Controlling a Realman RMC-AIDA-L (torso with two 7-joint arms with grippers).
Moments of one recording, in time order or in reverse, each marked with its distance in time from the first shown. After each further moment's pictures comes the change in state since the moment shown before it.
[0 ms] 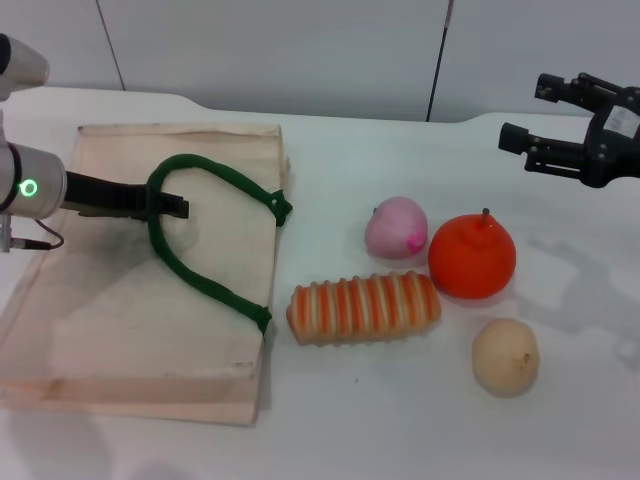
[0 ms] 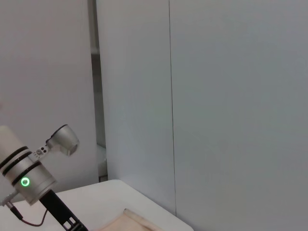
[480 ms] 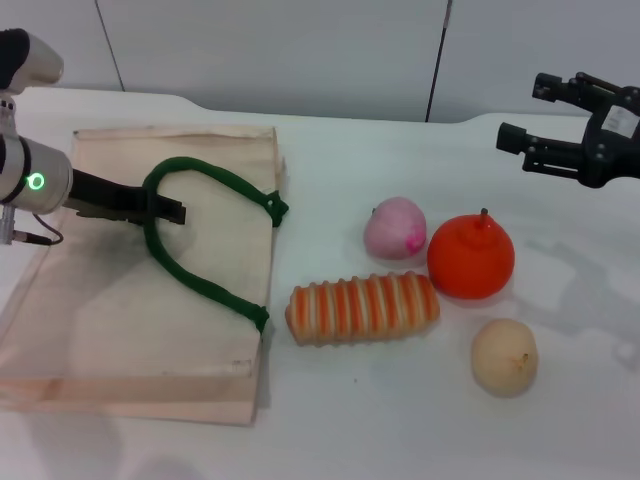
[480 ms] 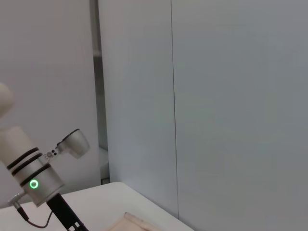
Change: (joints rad) left arm -0.033 0.019 -0.001 0.047 0.118 -0.046 -0.071; right arm 0.000 0.004 0.002 -0.003 0.001 -0.006 0.000
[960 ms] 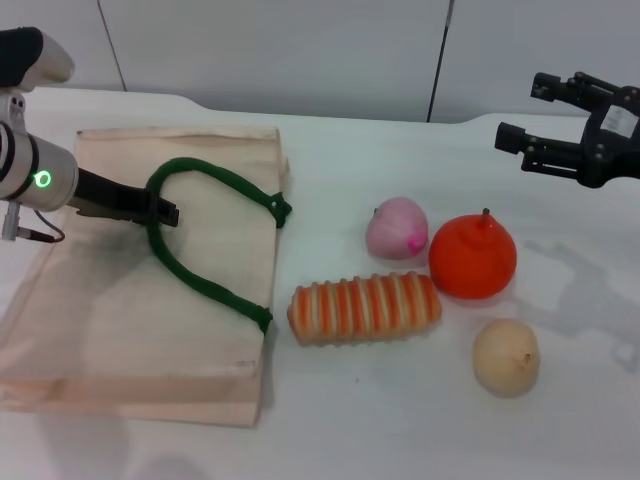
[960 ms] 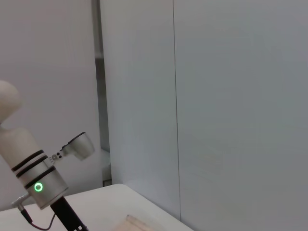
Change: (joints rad) left arm -0.022 0.003 0.001 0.027 0.060 -0.037 -0.029; right arm -0.001 0.003 0.000 0.000 0.004 -0.003 0.000
